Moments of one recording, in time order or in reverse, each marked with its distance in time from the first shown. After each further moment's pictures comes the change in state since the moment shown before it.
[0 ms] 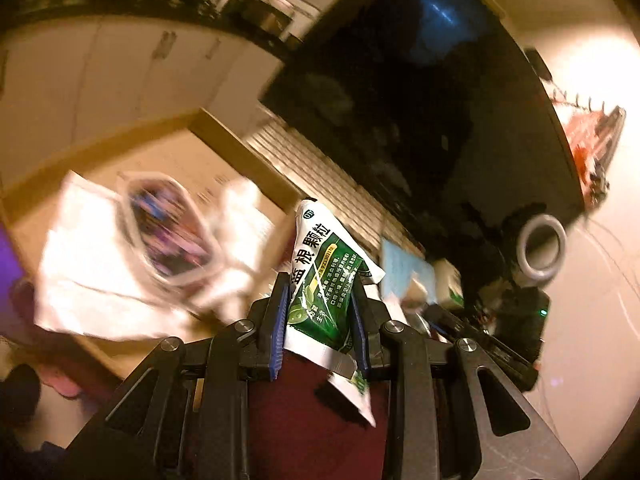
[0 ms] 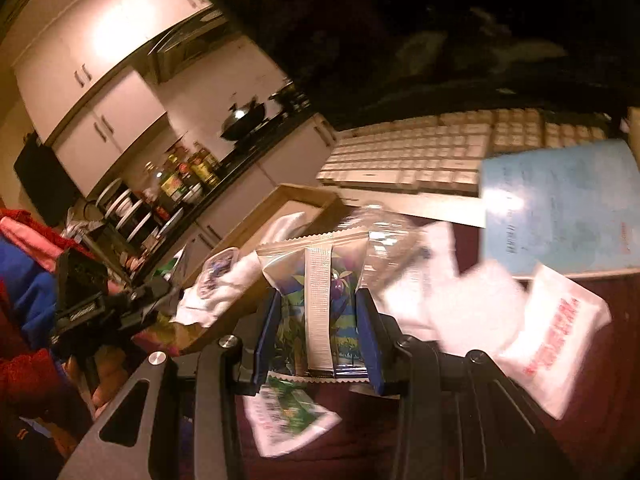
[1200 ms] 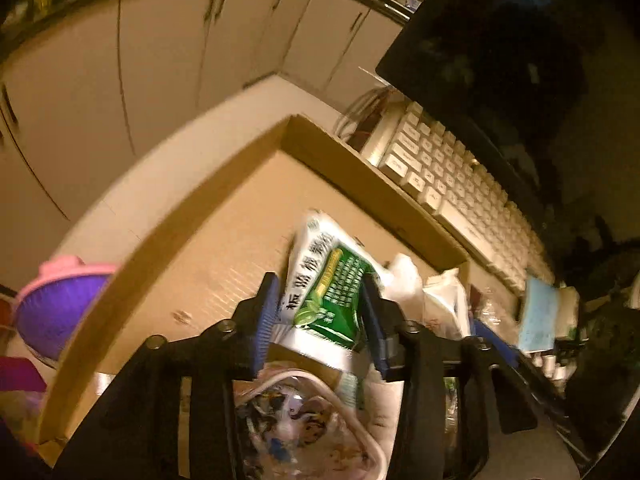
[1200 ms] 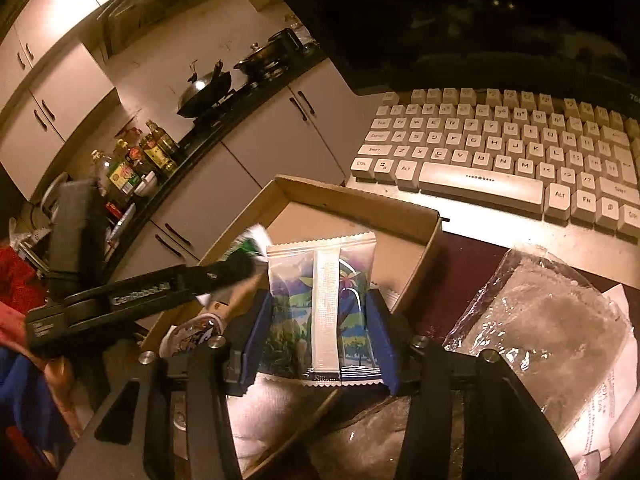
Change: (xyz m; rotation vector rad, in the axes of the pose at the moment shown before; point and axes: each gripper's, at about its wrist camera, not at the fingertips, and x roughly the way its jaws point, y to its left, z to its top) left arm 0.134 0.081 0.110 0.003 0.275 0.311; right arm 0.166 0.046 0.047 0.060 0.072 -0.132
